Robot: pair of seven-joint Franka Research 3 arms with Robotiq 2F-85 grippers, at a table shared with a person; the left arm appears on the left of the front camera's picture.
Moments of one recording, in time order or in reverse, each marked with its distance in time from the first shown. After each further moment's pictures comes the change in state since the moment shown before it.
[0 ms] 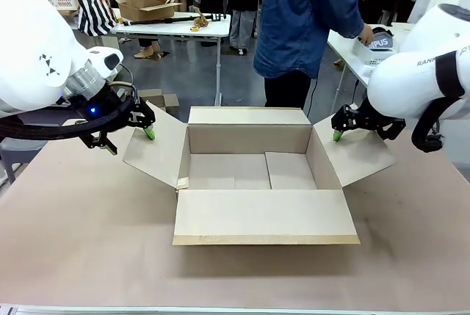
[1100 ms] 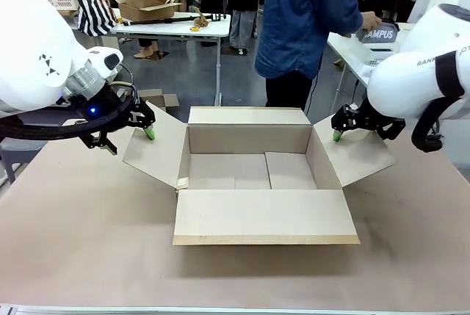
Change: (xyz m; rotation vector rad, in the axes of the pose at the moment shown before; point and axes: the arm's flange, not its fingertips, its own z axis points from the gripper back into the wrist) left arm 0.000 0.000 0.000 0.000 0.000 0.000; right arm 0.000 0.000 0.000 0.000 0.000 0.000
